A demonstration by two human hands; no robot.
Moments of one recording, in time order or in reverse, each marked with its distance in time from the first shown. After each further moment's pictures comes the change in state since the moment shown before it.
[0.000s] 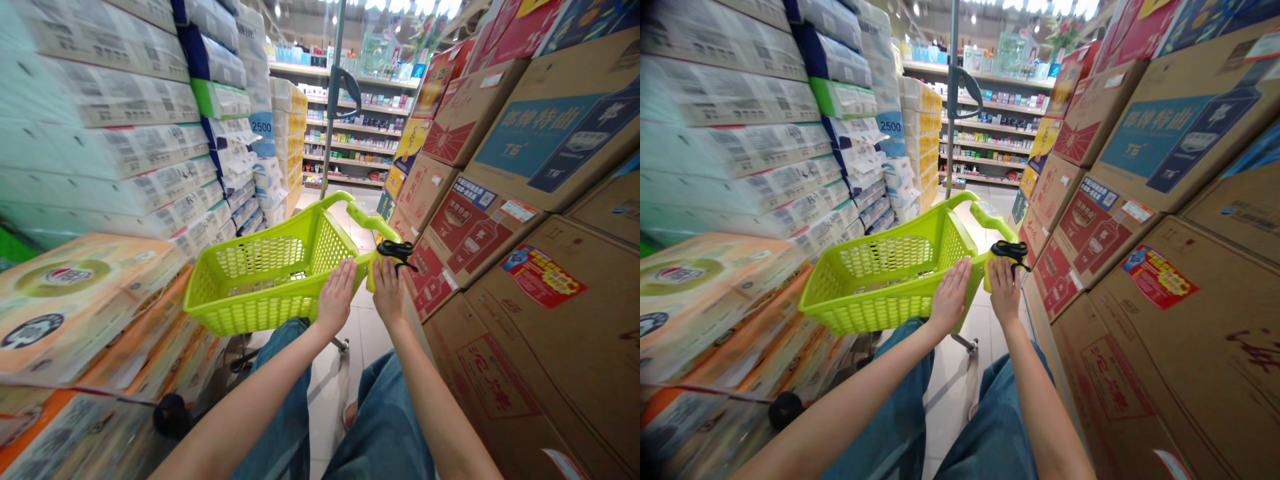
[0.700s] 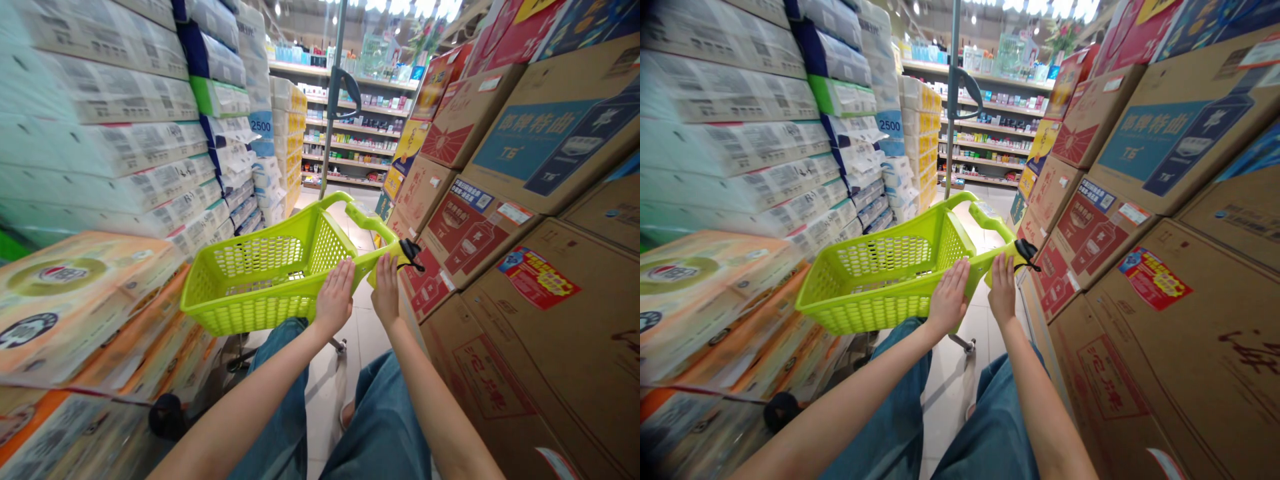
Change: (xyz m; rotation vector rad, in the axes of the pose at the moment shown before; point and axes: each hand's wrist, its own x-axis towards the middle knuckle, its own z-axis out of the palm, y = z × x) left_hand 0.001 0.004 -0.006 -0.045 -0.006 -0.019; right_hand 0.010 0.001 -0.007 0.205 0.003 0.062
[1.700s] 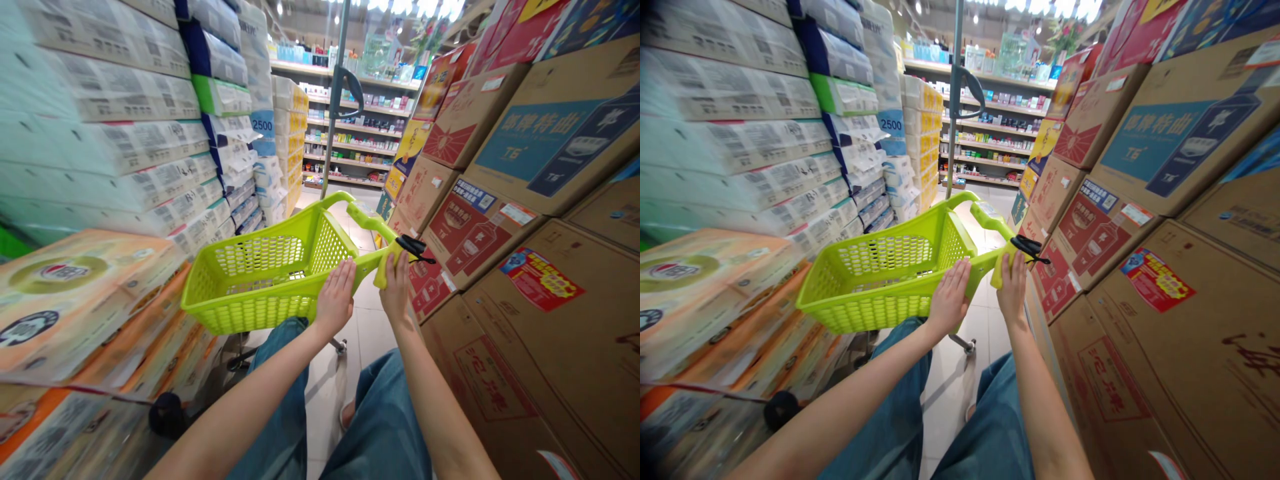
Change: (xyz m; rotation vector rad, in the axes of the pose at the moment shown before) left_hand -0.001 0.000 -0.001 -0.025 0.010 0.002; right_hand 0.004 0.013 0.000 -0.072 0.064 0.019
